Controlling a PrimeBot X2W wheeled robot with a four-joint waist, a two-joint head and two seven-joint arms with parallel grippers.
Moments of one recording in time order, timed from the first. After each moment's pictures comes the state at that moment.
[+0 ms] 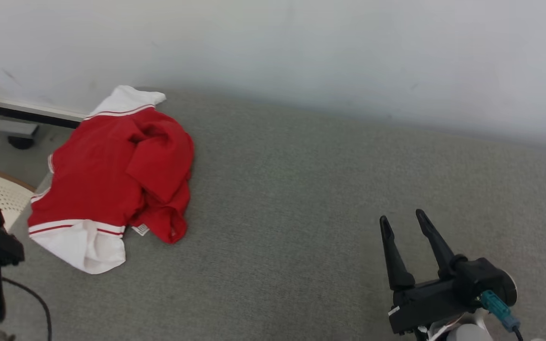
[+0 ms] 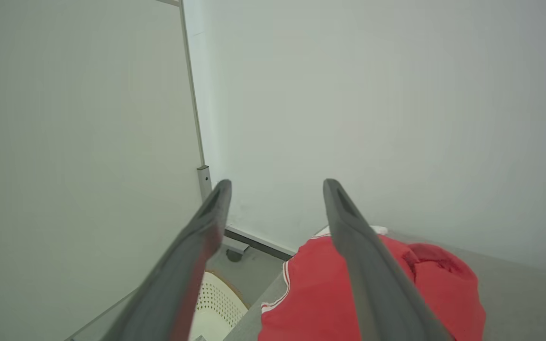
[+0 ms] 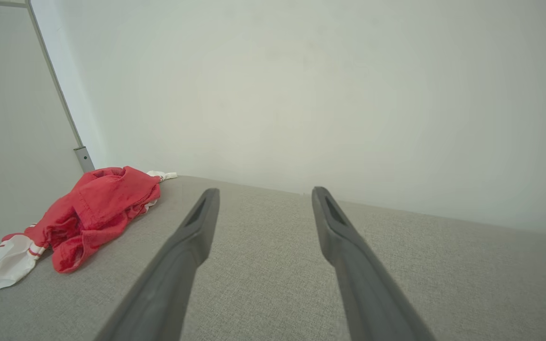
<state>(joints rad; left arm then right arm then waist) -0.45 0.29 0.27 0.44 -0.18 -0.10 -0.18 -0.15 -0.05 0.12 0.25 0.12 0.13 -0.26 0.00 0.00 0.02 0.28</state>
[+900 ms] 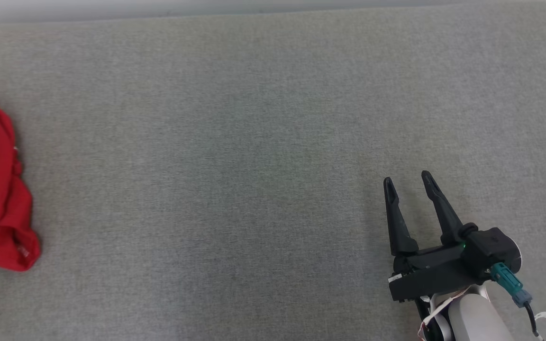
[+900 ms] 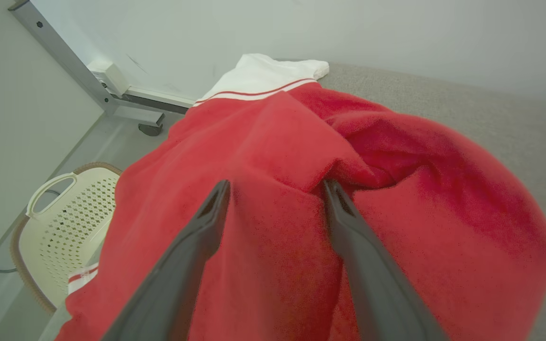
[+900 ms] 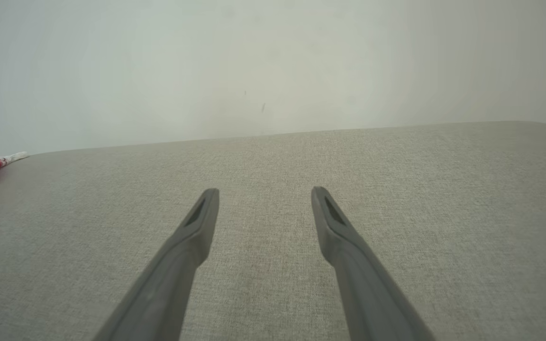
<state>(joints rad) -0.86 0.52 0.19 1.00 -0.28 -0.13 0.07 -0.25 -0.05 0.11 0.20 0.14 0.13 -0.26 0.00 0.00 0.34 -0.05</state>
